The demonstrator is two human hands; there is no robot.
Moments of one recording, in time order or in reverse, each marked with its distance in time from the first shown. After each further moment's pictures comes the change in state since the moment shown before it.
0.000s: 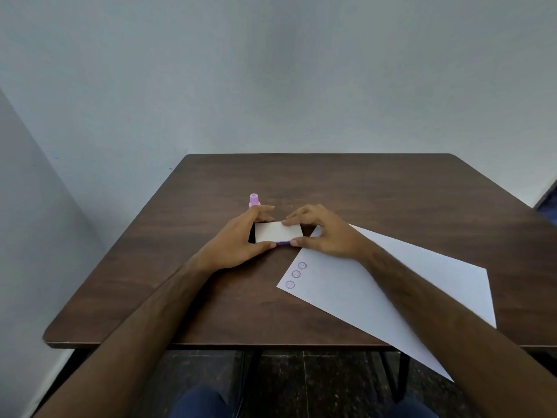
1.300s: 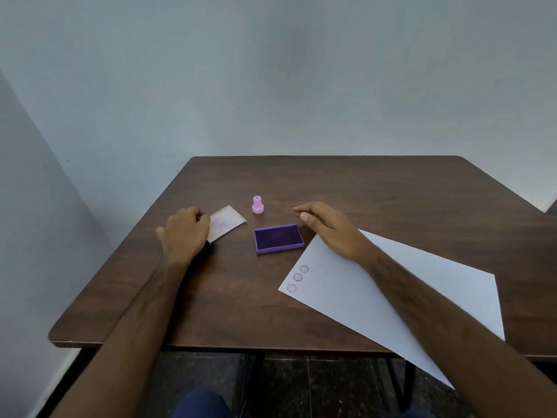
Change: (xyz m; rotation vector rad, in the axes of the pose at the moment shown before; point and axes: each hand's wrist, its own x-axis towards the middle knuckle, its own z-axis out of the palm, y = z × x) left_hand -0.015 -0.046 -0.040 0.313 0.477 -0.705; right_hand 0.001 -0.019 -0.005 0.164 0.071 0.241
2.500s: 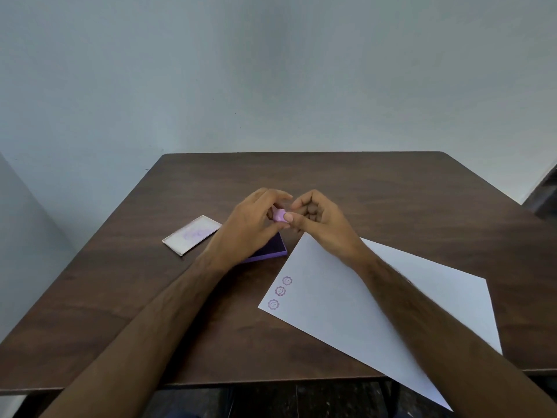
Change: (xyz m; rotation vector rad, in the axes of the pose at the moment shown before) left_hand -0.027 0.115 0.044 -0.368 -0.089 0.990; right_hand 0.008 0.012 -0.008 0.457 0.150 0.005
